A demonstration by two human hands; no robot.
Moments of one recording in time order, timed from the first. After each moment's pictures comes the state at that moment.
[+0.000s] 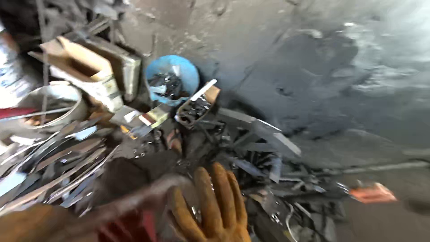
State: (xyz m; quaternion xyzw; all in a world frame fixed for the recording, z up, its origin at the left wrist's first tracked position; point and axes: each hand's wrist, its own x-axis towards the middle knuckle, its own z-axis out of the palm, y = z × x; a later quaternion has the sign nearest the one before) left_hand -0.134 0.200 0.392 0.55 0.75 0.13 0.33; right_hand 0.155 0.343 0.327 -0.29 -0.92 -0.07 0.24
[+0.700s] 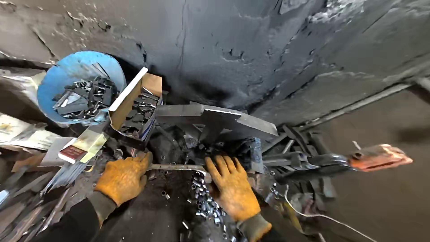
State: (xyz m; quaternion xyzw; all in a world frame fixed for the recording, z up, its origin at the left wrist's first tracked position) left_hand -0.019 0.524 0.193 0.73 0.66 -0.13 0.14; right_hand 0.317 0.529 0.155 -0.51 -0.86 -0.06 0.07
